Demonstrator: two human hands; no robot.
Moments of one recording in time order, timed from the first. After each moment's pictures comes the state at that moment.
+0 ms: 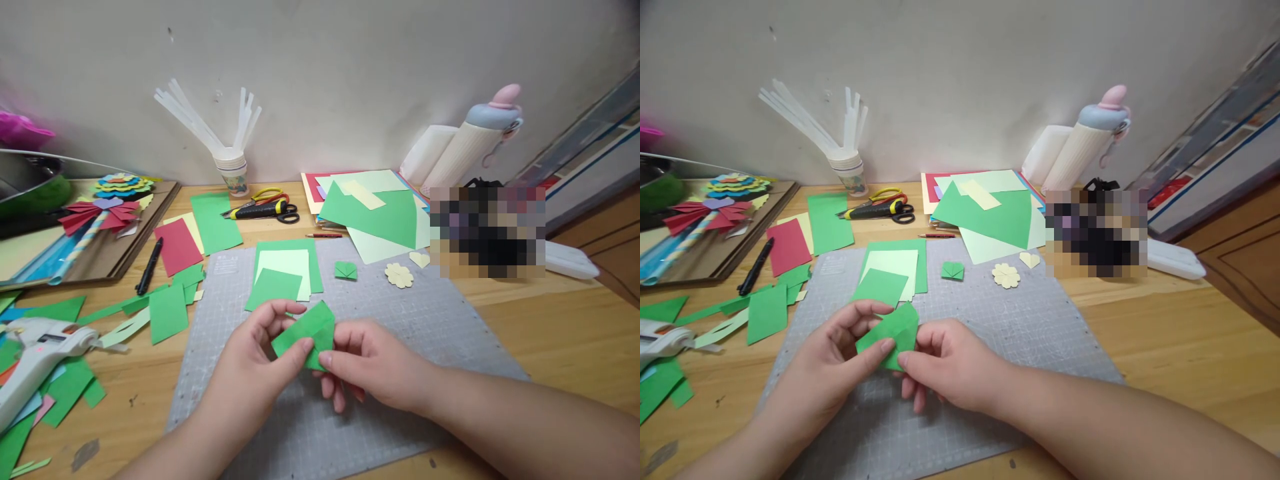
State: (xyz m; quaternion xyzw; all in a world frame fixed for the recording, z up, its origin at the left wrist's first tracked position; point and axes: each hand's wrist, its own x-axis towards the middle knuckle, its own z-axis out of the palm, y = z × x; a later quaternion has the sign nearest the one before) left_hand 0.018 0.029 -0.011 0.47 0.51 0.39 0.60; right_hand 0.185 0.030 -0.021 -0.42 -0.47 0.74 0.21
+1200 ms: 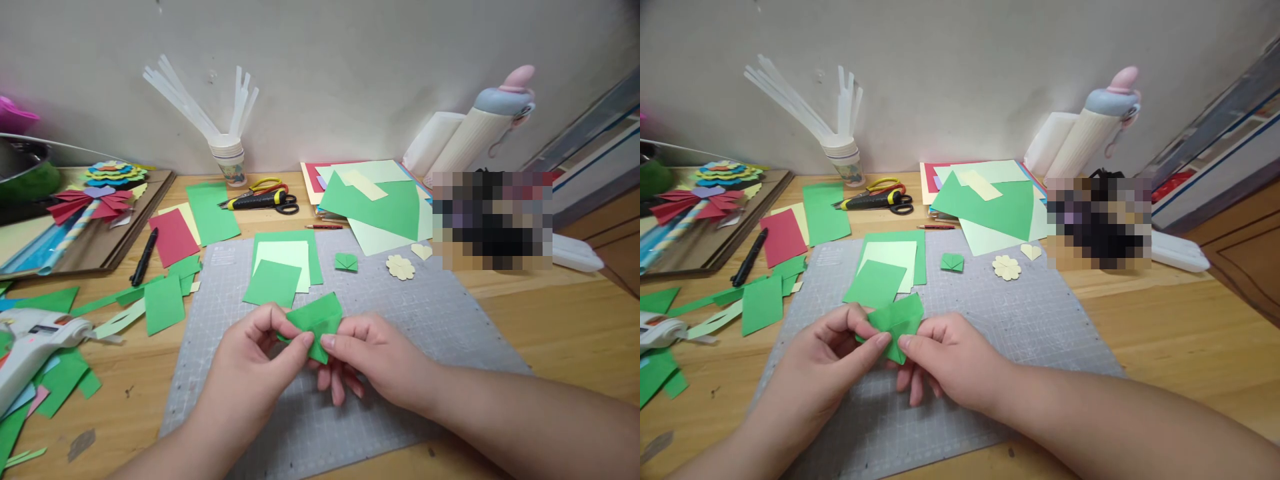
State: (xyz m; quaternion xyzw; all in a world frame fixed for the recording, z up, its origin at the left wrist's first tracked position) left_hand 0.022 0.023 -0.008 0.47 0.53 0.40 0.59; right_hand 0.185 0.025 -0.022 -0.43 -0.44 0.75 0.25
